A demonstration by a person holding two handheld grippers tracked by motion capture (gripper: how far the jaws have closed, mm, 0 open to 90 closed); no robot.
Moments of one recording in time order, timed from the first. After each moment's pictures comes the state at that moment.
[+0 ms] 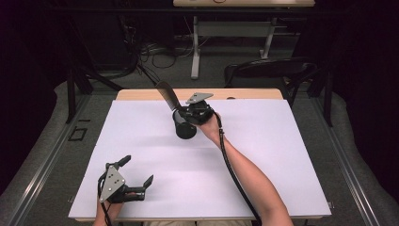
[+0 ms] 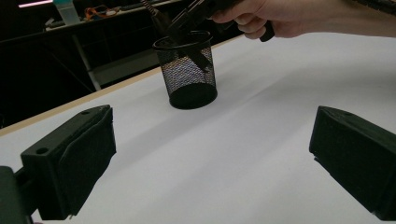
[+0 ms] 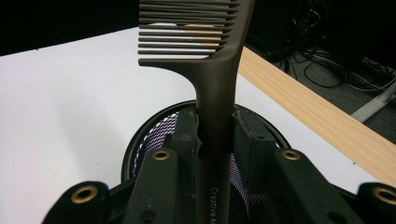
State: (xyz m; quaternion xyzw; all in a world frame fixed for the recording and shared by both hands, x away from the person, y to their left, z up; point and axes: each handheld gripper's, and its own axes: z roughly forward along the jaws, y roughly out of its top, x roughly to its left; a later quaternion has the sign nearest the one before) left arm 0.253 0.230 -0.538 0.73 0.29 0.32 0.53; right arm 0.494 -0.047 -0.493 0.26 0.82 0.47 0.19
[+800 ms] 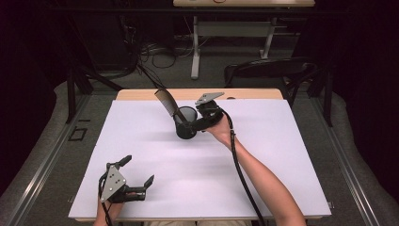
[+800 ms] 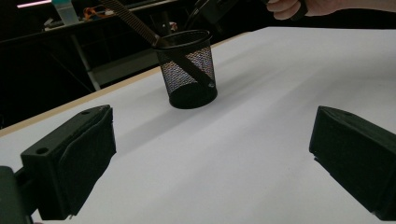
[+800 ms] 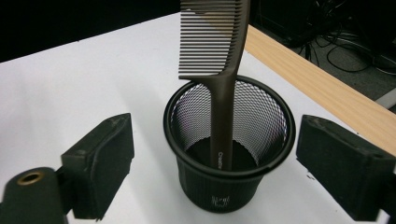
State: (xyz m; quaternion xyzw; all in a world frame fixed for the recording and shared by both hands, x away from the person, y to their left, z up) left arm 0.253 0.228 -0.538 0.73 0.29 0.32 0.53; right arm 0.471 -0.078 -0.472 0.26 0.83 0.47 0.14
